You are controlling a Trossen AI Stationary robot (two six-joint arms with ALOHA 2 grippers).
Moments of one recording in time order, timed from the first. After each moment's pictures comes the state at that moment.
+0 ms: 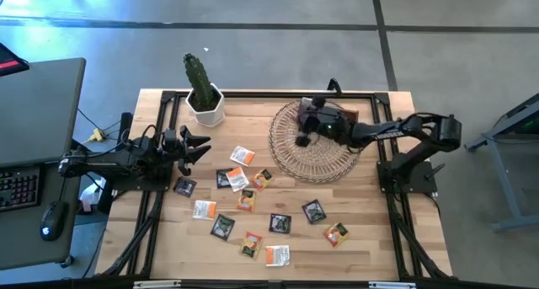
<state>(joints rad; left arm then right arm) 0.01 0.05 0.03 0.22 -0.23 -0.29 -0.30 1.52 0.66 0.59 0.21 -0.45</state>
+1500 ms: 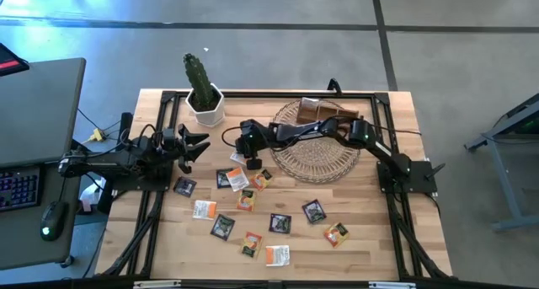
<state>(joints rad) 0.01 0.05 0.03 0.24 -0.28 -0.27 -0.21 2.38 1.69 0.00 -0.11 -0.44</state>
